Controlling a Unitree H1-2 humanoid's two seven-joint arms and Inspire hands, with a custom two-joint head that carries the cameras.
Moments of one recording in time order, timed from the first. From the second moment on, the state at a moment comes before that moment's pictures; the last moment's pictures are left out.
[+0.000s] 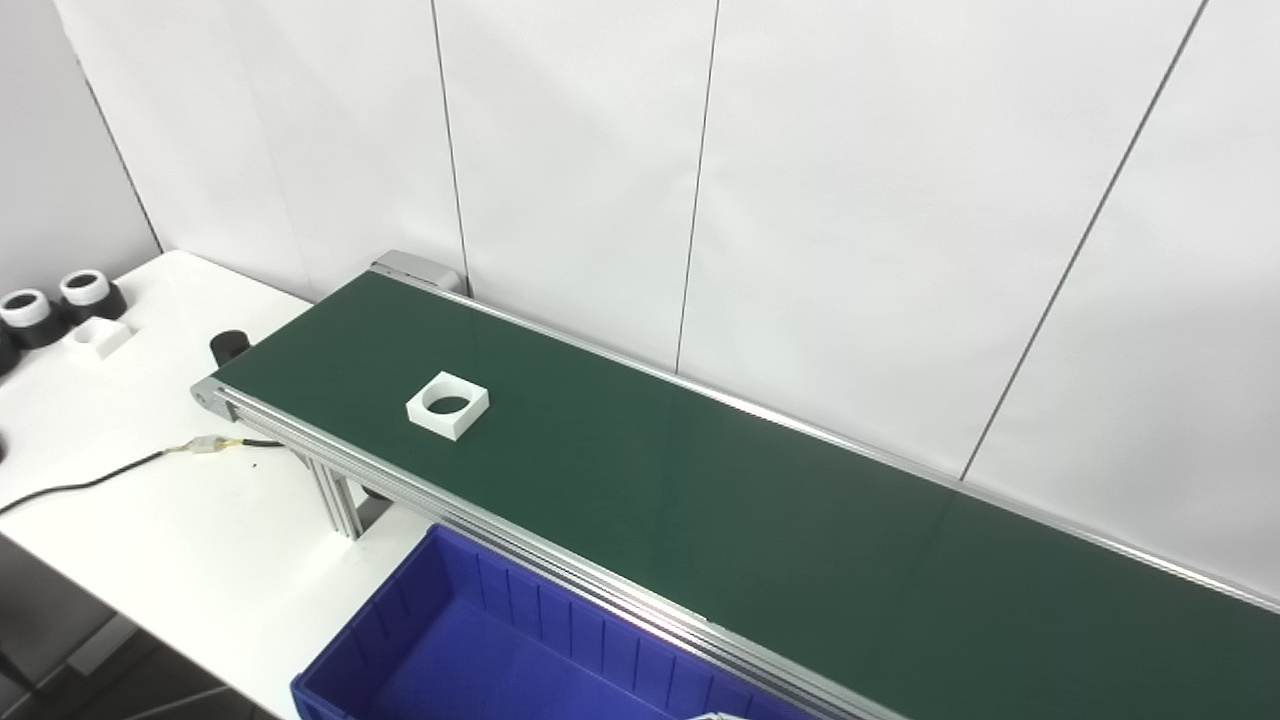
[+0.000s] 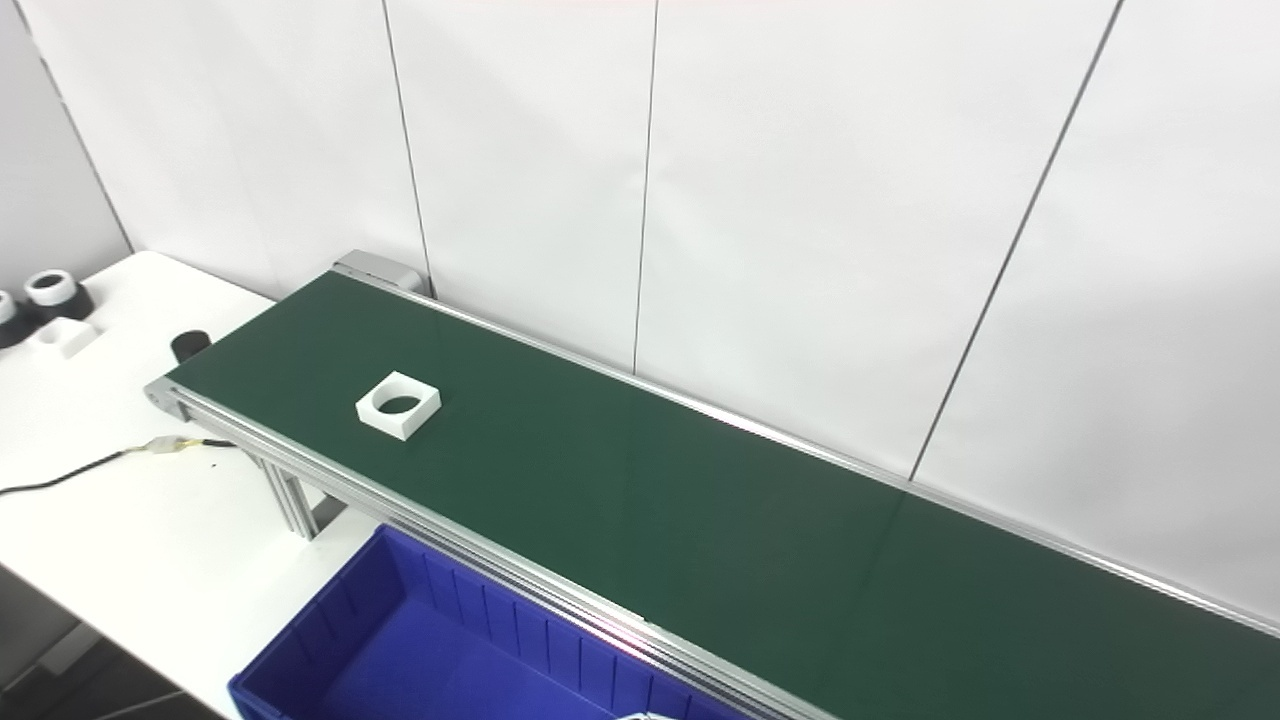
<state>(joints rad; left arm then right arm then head) 0.26 -0.10 -0.18 0.34 0.11 -0.43 0.05 0.19 -0.14 0.16 0.40 -0.05 -0.42 -0.04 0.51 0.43</state>
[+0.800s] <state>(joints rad) 0.27 -0.10 -0.18 0.33 0.10 -0.43 0.05 0.19 -0.12 0.15 0.39 -0.06 -0.42 -0.03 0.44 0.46</state>
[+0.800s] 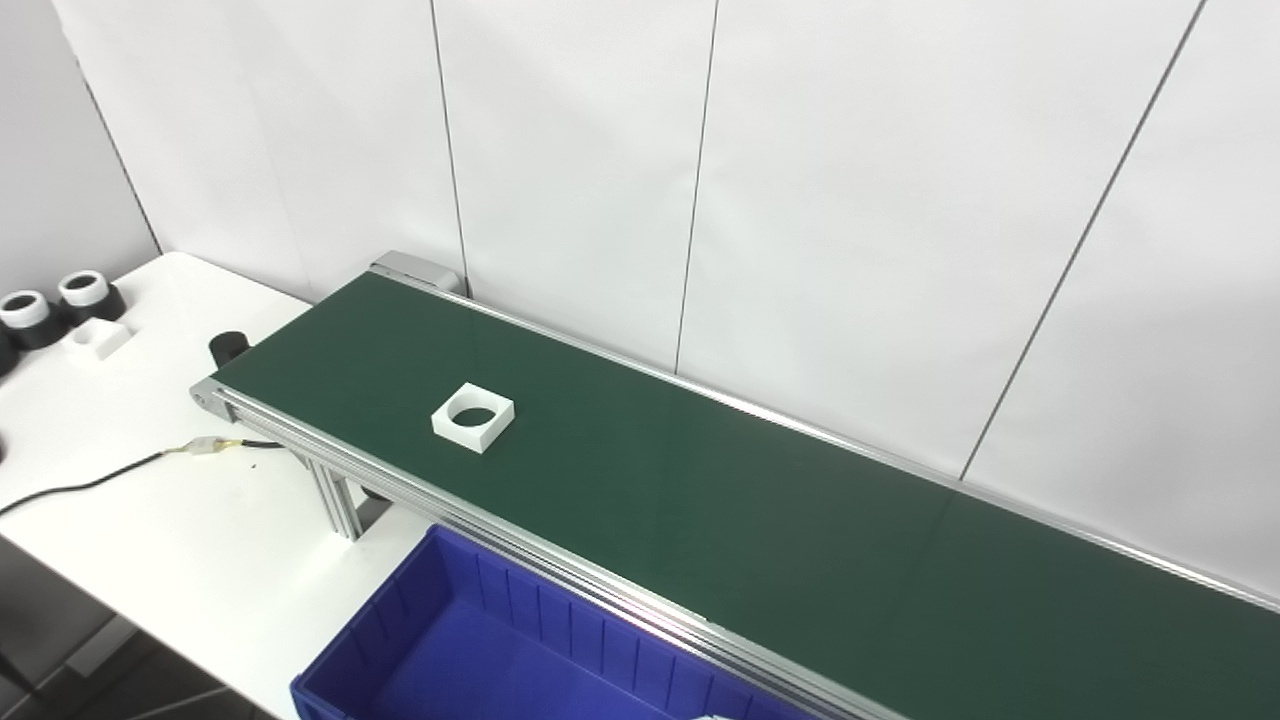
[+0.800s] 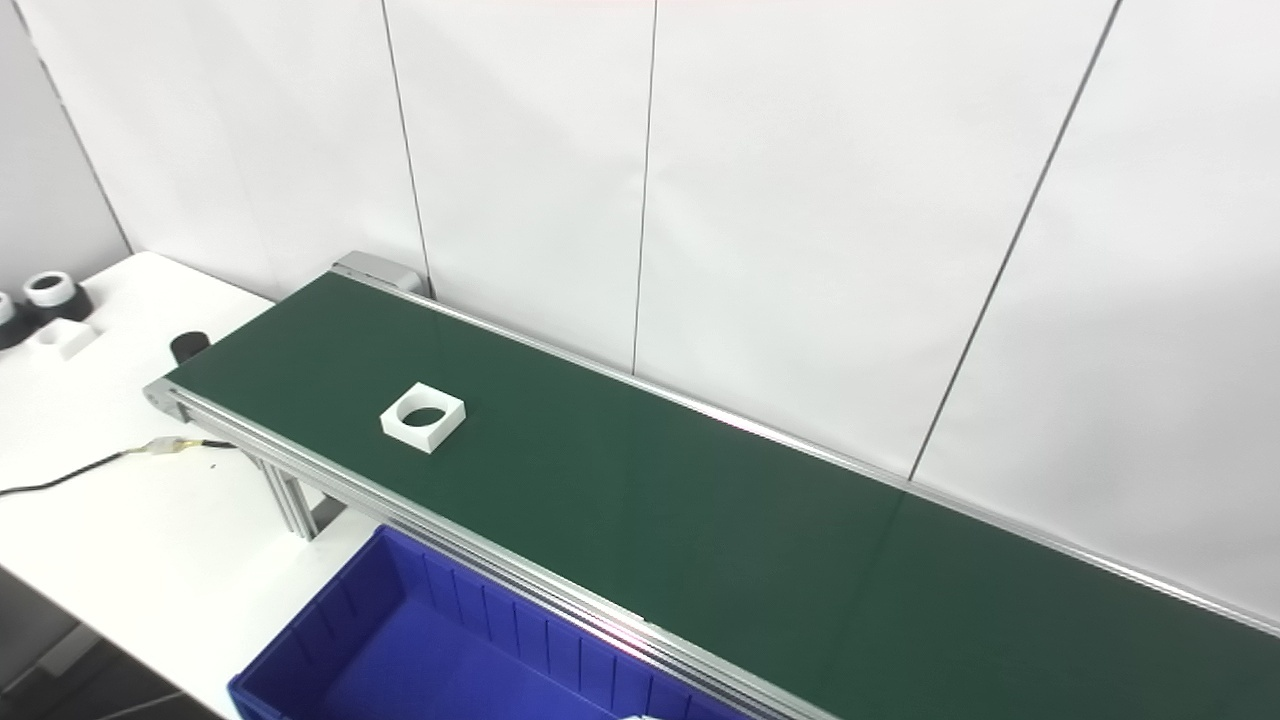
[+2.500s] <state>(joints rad) 0.27 -0.08 -0.17 0.30 0.08 -0.43 0.03 0.19 -0.11 0.19 0.38 -0.11 -0.42 -0.09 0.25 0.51</state>
